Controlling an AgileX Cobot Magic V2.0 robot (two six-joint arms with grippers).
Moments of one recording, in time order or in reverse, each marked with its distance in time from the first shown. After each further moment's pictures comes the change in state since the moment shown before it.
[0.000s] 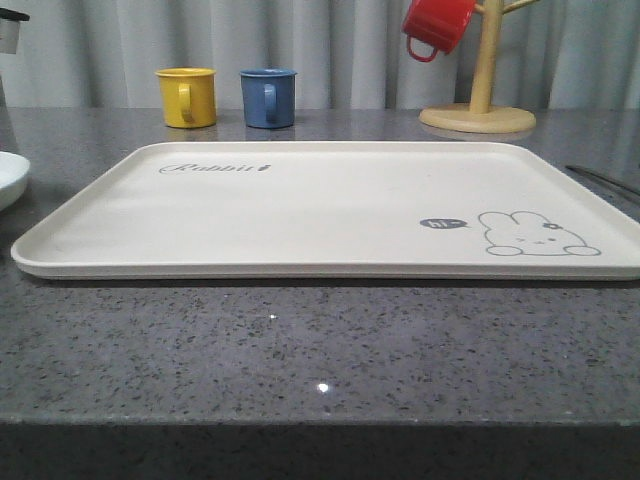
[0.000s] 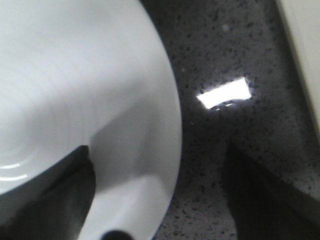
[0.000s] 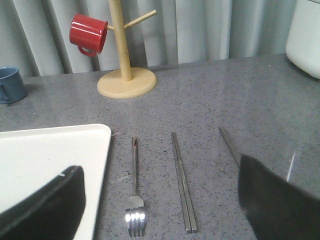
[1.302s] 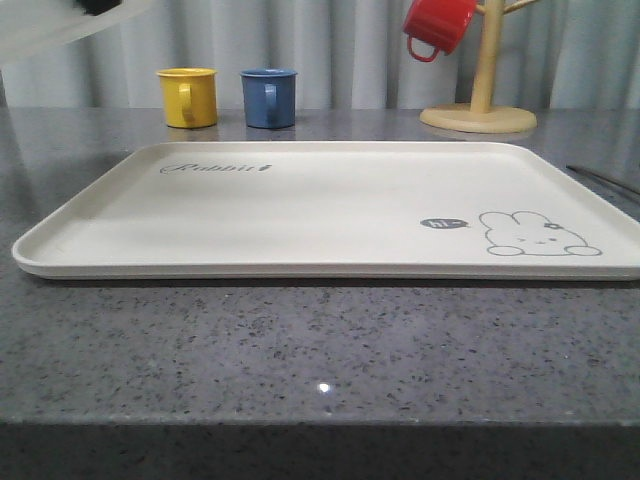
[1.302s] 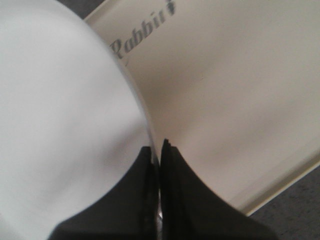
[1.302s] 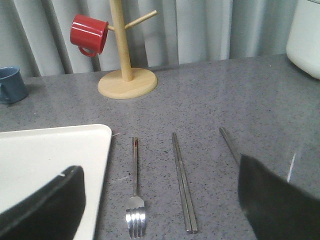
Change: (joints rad) left arm -0.398 0.004 -0.489 0.103 0.203 -0.066; right arm 0.000 0.000 0.000 0.000 0.000 0.000
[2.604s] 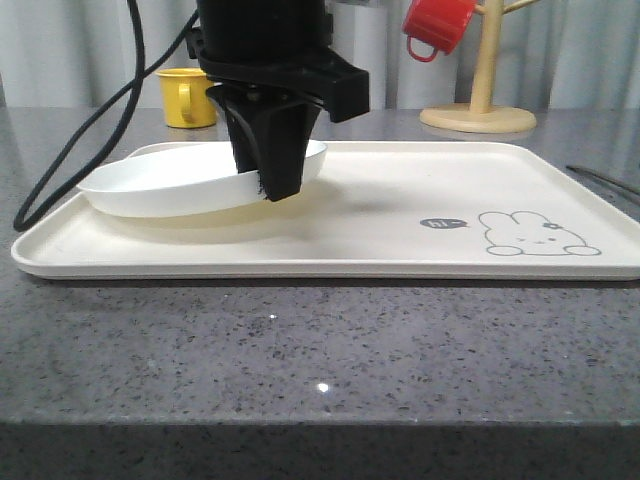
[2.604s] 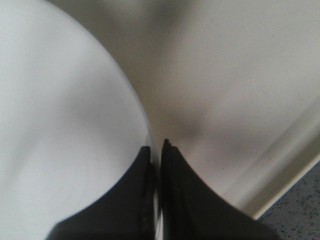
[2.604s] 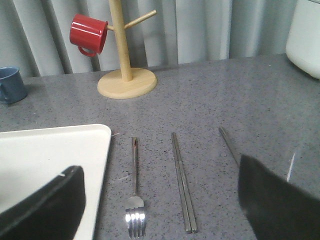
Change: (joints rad) left arm -0.178 0.325 -0.069 -0.064 0.016 -0.008; right arm 0.000 0.000 0.000 0.000 0.000 0.000
